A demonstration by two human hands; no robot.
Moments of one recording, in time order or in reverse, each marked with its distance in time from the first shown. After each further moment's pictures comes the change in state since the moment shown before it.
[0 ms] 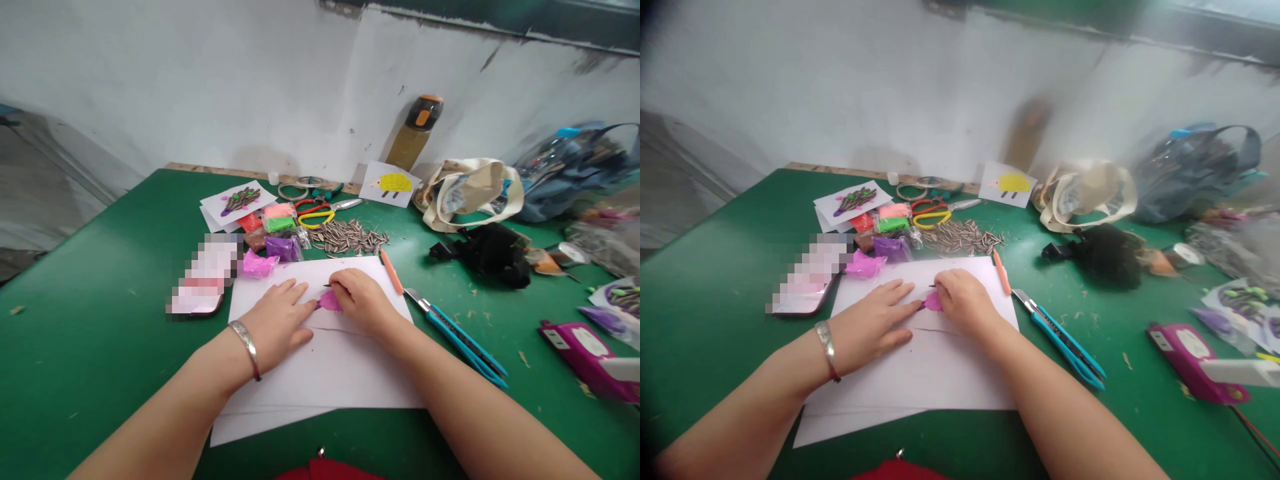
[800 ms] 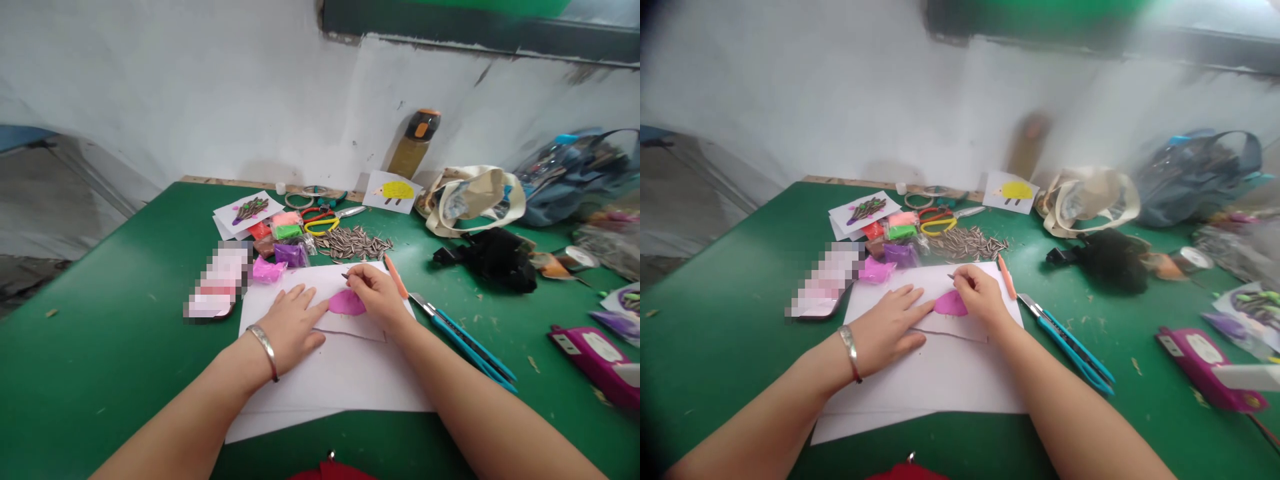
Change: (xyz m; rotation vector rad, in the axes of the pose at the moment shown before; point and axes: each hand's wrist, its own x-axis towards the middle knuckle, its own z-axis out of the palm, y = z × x) left_hand -0.001 0.010 -0.001 -0.072 -0.008 -0.049; right_hand 0.001 0.004 -0.004 0.431 0.187 0.381
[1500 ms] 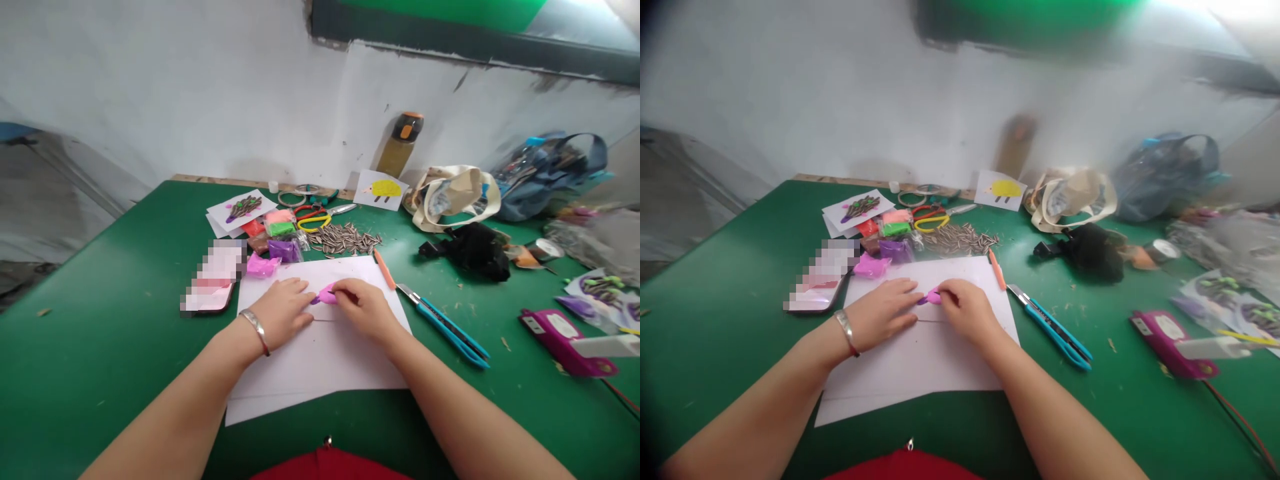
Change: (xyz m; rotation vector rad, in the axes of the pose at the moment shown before) left_hand 0.005 -0.013 -0.004 -0.019 0.081 0.131; right_hand -0.034 -0.020 0.000 -0.150 -0.092 -0.153
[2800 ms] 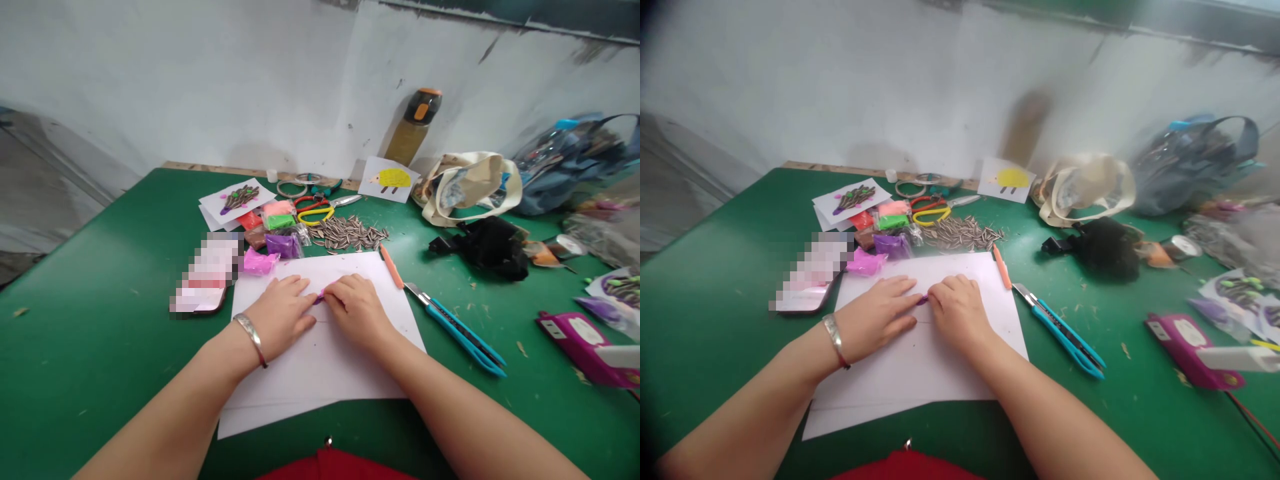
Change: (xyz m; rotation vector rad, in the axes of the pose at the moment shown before) left_hand 0.002 0.002 0.003 -0.016 -0.007 -0.040; right_hand 0.006 0.002 0.020 -0.445 -0.069 -0.127
